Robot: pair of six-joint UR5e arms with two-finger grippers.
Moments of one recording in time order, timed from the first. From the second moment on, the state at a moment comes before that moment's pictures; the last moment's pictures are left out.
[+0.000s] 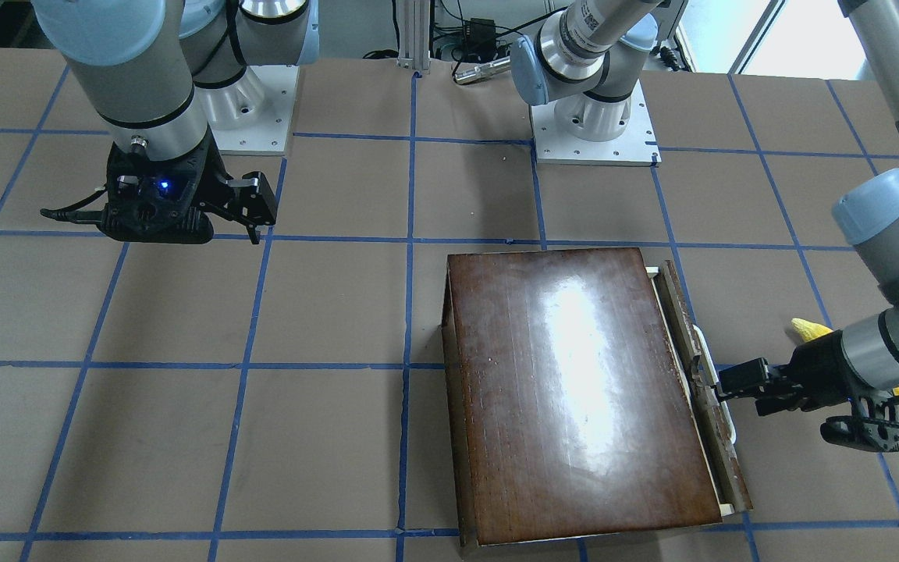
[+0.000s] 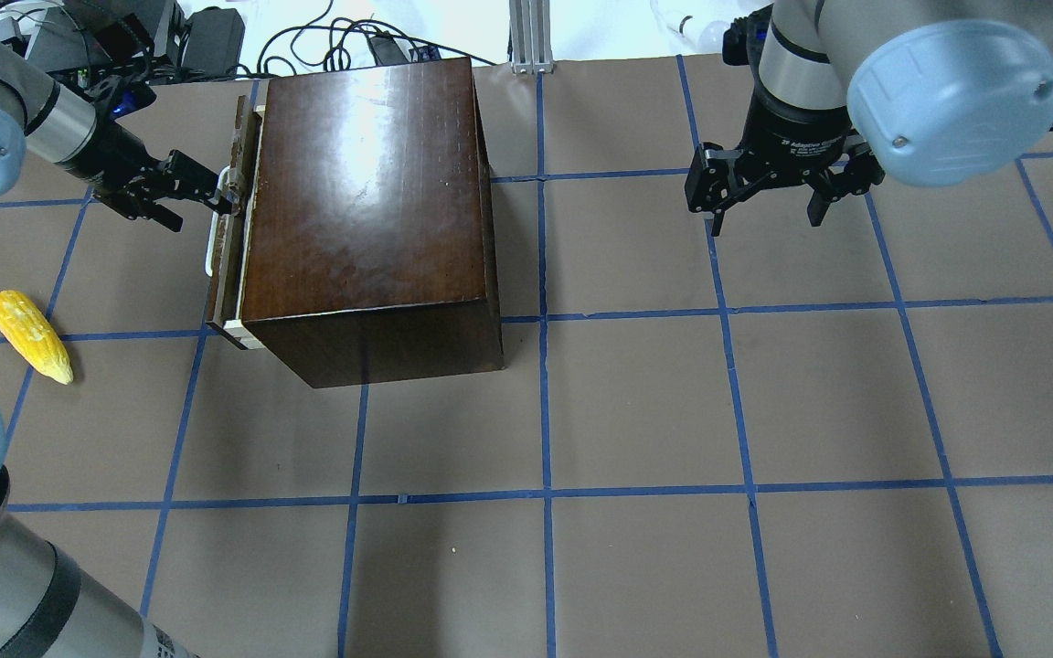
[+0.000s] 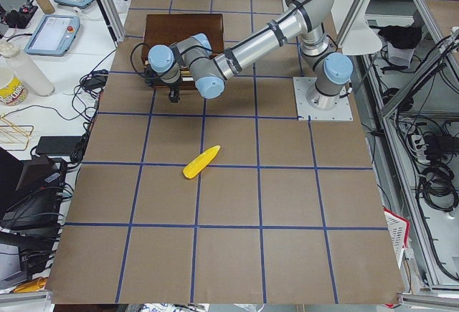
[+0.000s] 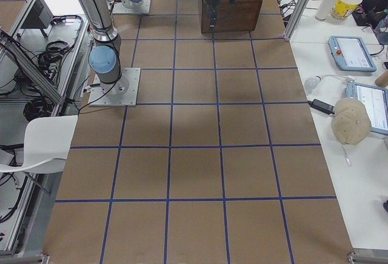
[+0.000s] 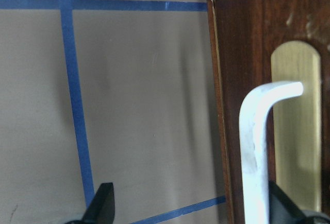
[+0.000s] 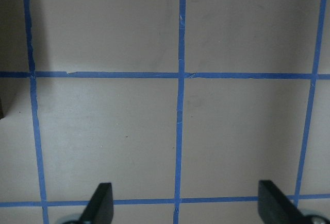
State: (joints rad) left arm -1.14 -2.06 -1.48 -1.33 1.25 0.52; right arm 1.65 -1.48 1.58 -1.63 -1.63 0.06
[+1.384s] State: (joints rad) left arm -1.10 -2.07 -1.45 -1.33 1.27 0.59; right arm 1.65 -1.48 1.58 -1.63 -1.63 0.06
